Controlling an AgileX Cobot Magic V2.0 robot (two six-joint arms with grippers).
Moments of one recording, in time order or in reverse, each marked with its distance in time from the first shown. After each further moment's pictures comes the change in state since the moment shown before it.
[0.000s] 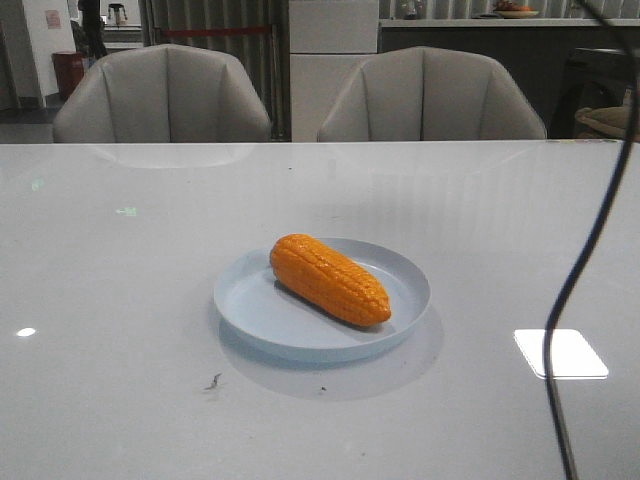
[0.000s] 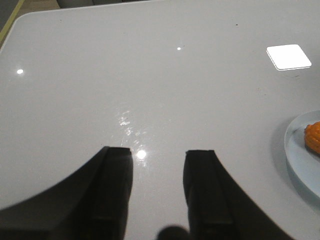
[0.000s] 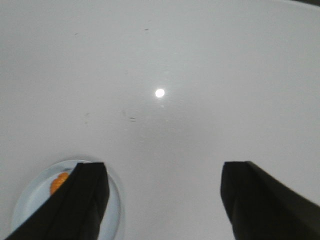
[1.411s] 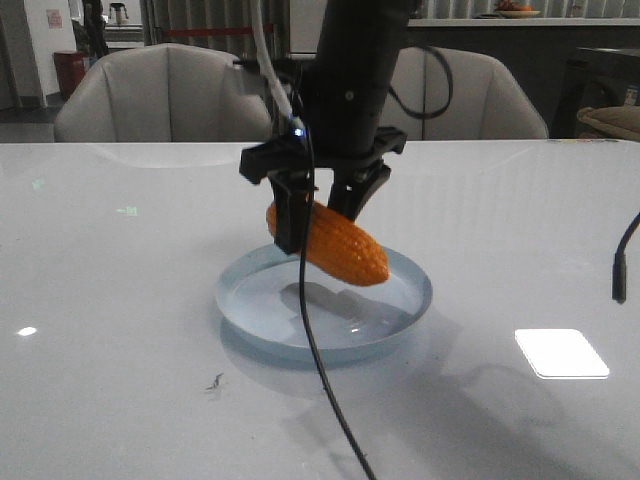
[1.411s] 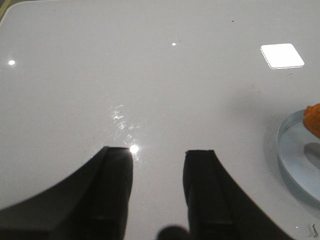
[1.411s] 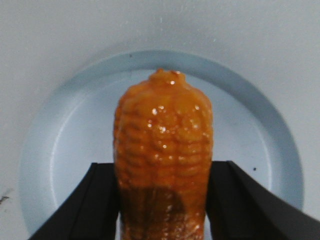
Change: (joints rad) left arm 0.000 0.000 0.000 -0.035 0.019 0.000; right arm 0.429 0.481 0.117 -0.108 -0.076 0.006
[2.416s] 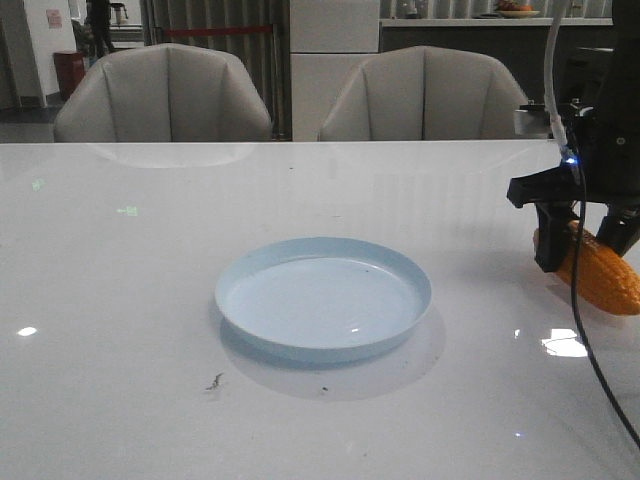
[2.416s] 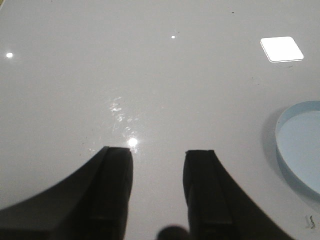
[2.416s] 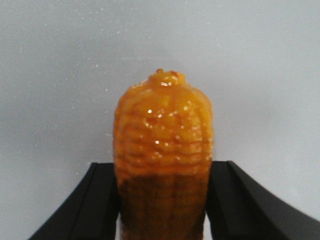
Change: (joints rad) left arm 0.000 0.000 0.000 -0.005 0.025 0.000; right arm -0.482 -0.165 0.429 -0.094 -0.231 0.146
